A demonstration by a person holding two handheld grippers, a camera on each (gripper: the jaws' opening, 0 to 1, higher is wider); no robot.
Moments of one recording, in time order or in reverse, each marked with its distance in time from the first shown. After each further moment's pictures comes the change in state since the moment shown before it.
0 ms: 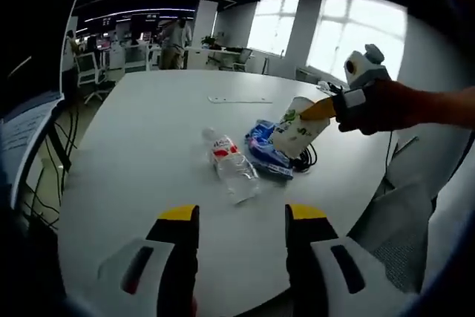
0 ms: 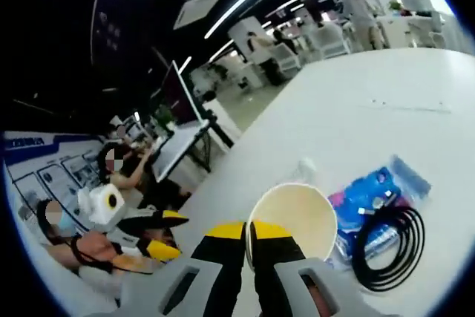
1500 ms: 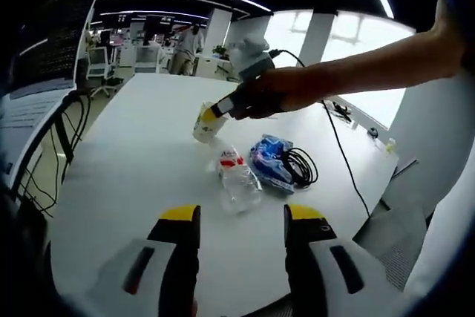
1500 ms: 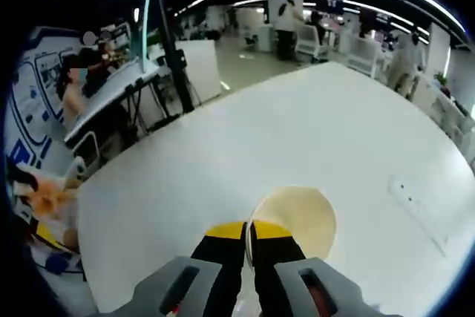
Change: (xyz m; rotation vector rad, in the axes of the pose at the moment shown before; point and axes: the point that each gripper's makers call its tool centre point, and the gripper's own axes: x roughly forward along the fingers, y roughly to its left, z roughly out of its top) left arm -0.003 0.008 0.008 -0.098 -0.074 0.004; right arm 0.173 -0.092 0.059 -0.452 0.292 -0.243
